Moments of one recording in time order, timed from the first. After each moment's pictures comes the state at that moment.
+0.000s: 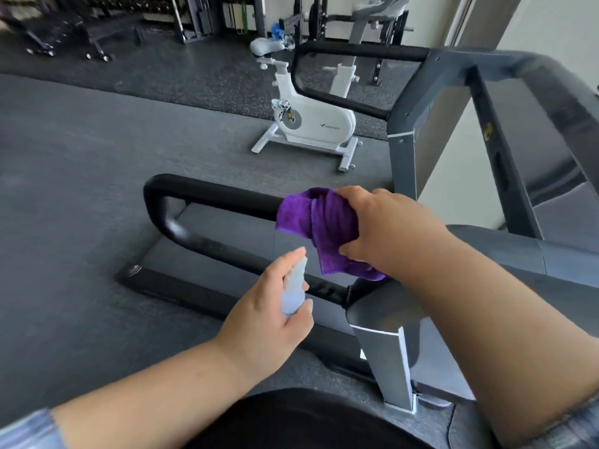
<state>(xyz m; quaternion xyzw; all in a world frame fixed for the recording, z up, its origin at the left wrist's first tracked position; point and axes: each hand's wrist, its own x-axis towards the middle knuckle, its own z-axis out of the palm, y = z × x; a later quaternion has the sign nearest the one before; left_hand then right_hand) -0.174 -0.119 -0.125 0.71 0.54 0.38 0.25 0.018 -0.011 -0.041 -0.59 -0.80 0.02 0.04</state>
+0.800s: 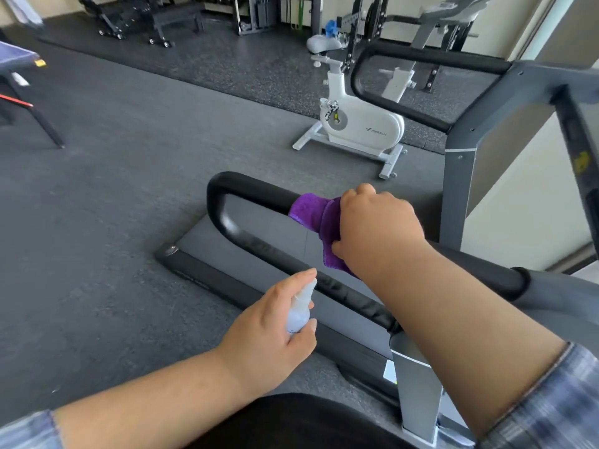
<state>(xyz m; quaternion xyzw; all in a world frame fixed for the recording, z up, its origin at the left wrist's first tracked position) -0.238 -0.127 -0.131 0.68 0.60 0.34 0.24 -0.099 0.019 -0.044 -0.56 -0.82 -0.07 -0.02</state>
